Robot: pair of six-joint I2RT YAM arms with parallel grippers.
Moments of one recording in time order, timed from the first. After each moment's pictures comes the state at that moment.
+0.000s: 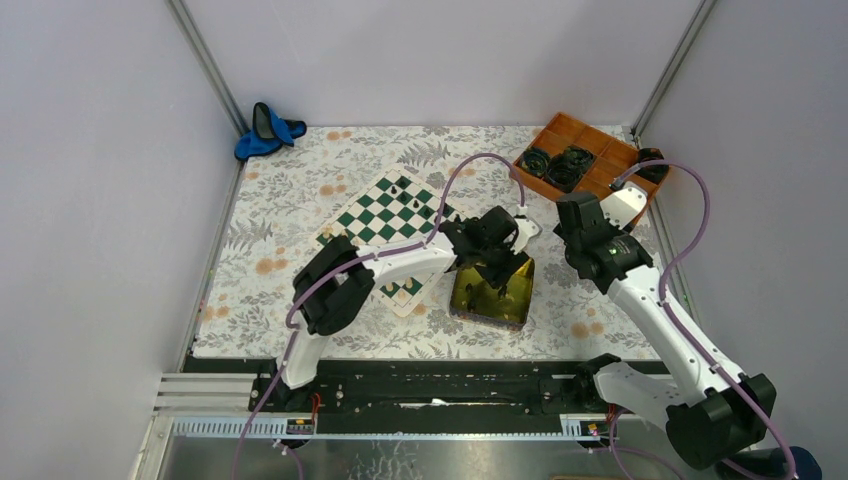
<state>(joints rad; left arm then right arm) -0.96 2.06 1.56 -0.38 0.11 -0.03 0.38 1.04 0.95 -0.72 0.72 0.84</state>
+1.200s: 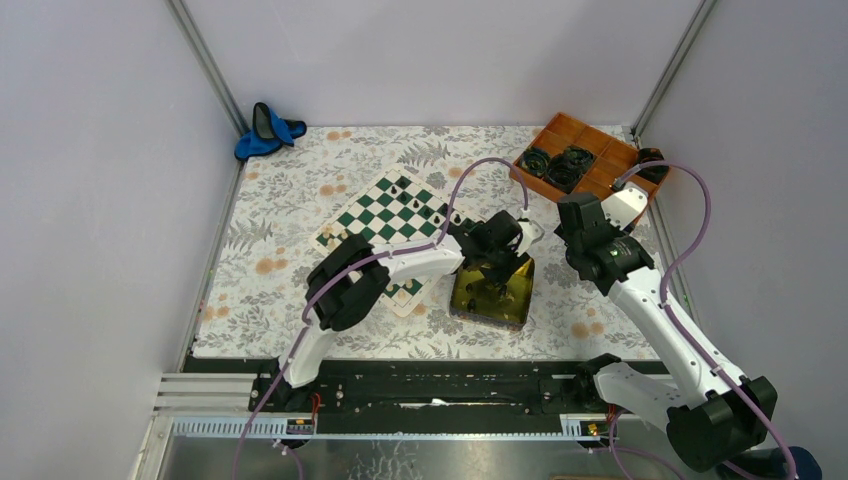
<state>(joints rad) -0.96 2.15 1.59 -0.32 0.08 -0.04 0.38 1.03 0.94 -0.72 0.72 0.84</state>
